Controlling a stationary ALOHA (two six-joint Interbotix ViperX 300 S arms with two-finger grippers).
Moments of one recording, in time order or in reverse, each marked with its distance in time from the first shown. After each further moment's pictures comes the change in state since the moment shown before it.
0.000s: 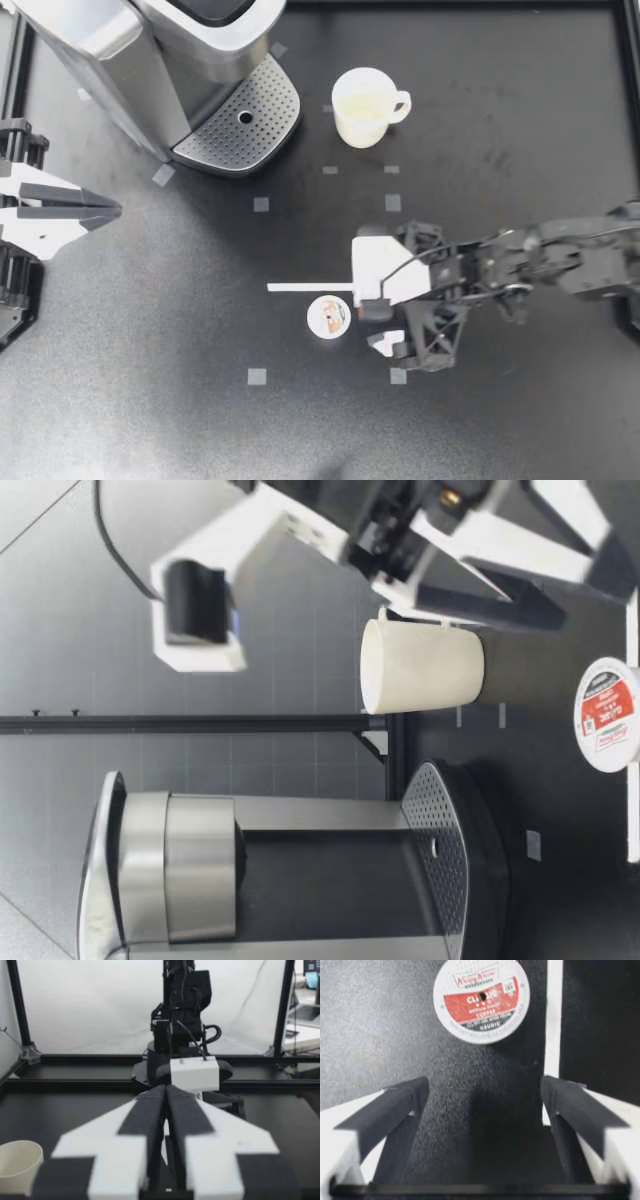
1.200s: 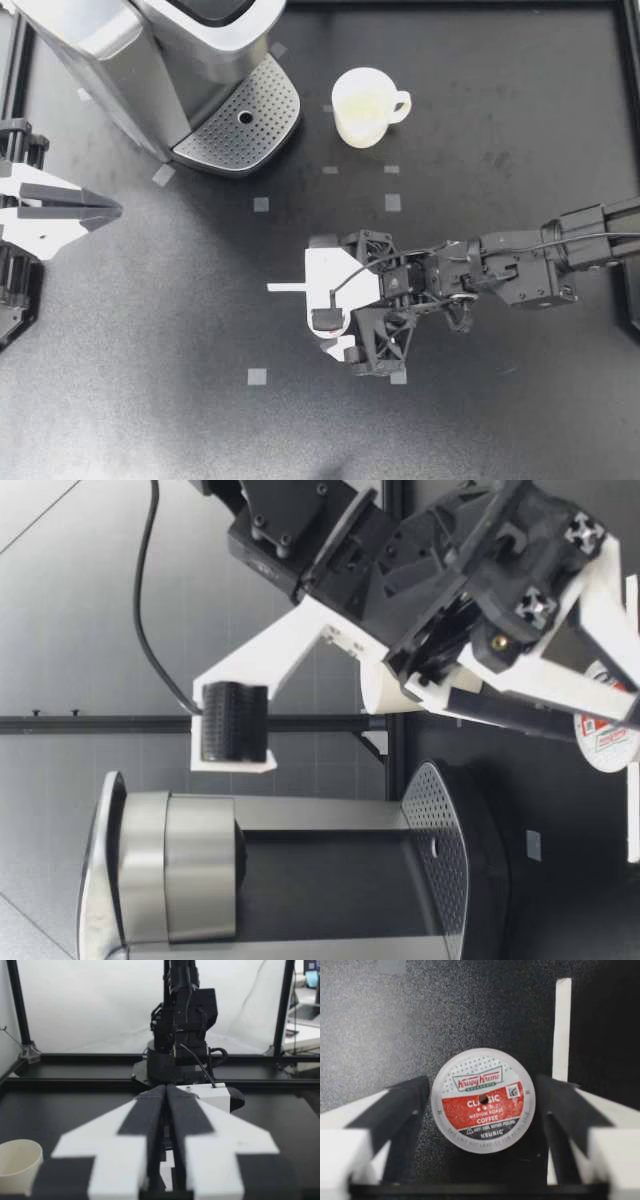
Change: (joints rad) left arm 0.000 0.000 0.000 0.000 0.002 -0.005; right arm 0.003 0.146 -0.141 -0.020 -0.067 -0.006
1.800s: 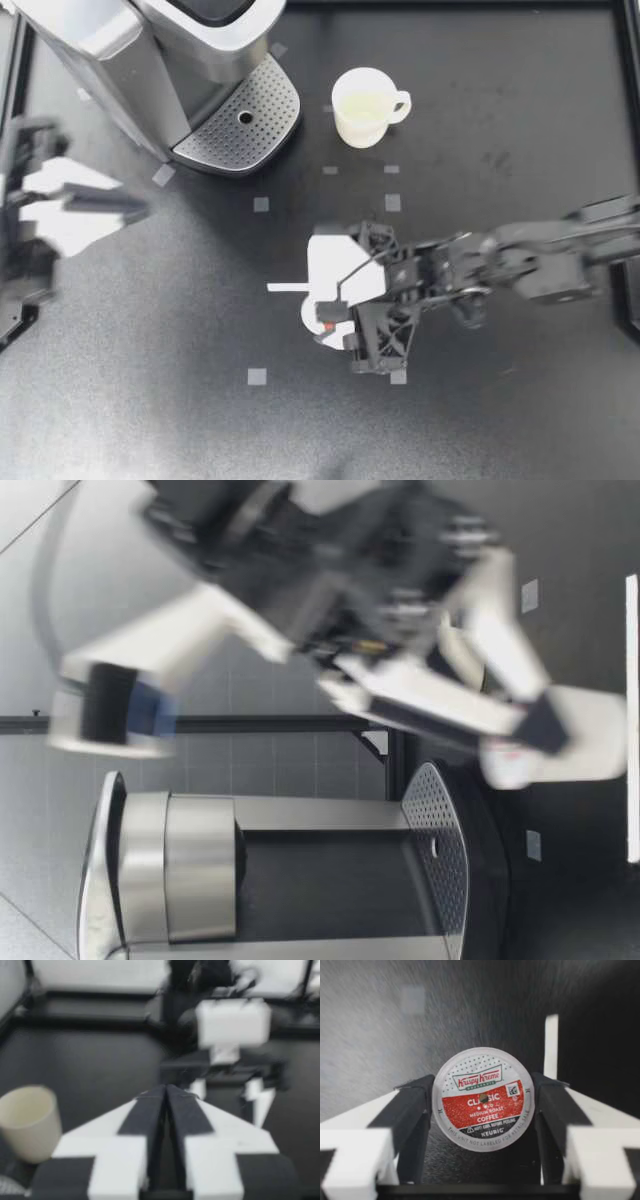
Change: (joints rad) left arm 0.072 0.190 -0.202 -0.002 0.305 -0.006; right arm 0.000 -0.141 0.008 0.005 0.018 0.014
